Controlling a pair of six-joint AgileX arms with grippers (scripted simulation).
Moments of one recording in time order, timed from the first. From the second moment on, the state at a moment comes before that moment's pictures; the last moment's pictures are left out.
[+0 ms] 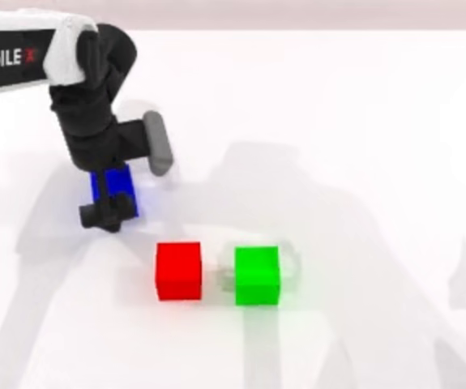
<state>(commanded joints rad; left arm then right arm) -0.29 2.25 1.63 -0.95 0.00 1.06 0.01 0.00 0.00 0.00 0.00 0.00</state>
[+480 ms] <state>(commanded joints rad) -0.29 2.25 1.63 -0.95 0.00 1.06 0.01 0.00 0.00 0.00 0.00 0.00</state>
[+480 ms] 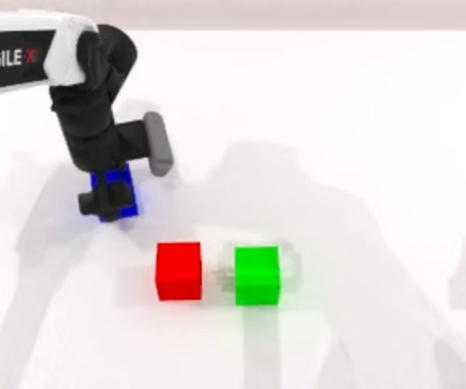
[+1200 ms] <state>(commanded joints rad) -0.29 2.25 1.63 -0.95 0.00 1.06 0.01 0.00 0.00 0.00 0.00 0.00</state>
